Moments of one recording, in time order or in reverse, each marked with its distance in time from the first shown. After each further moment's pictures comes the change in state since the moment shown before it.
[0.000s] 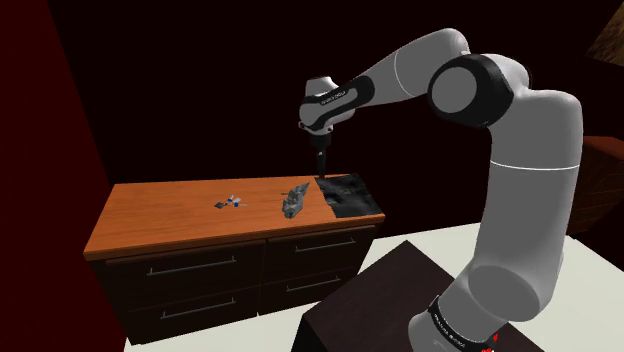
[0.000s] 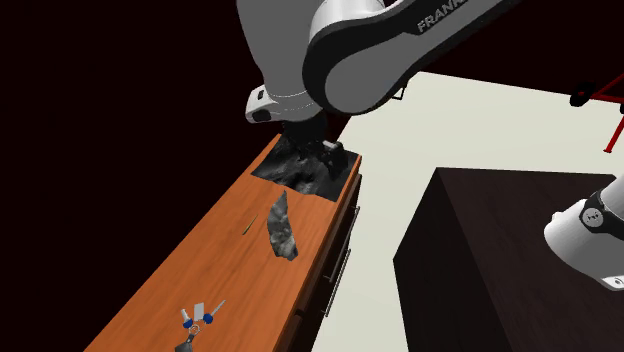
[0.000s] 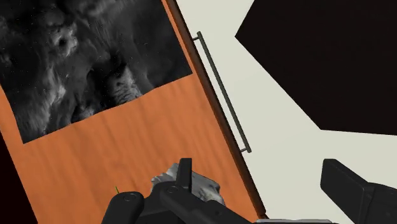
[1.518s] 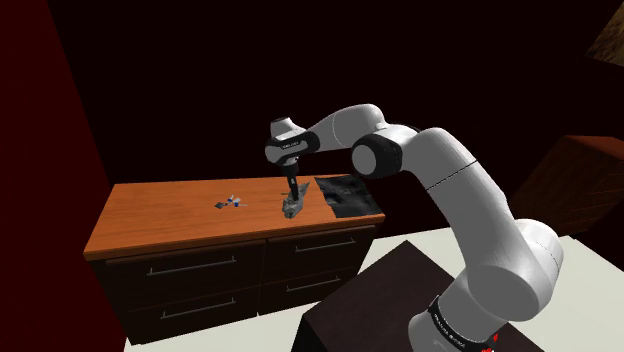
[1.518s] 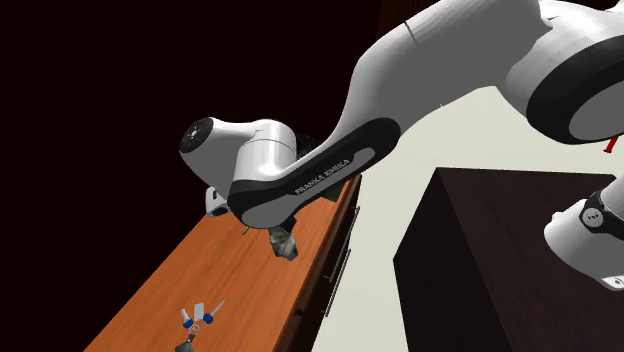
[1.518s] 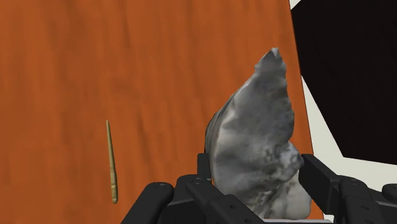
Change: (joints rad) arm -0.001 0.685 0.057 0.712 -0.030 -0.103 -0.213
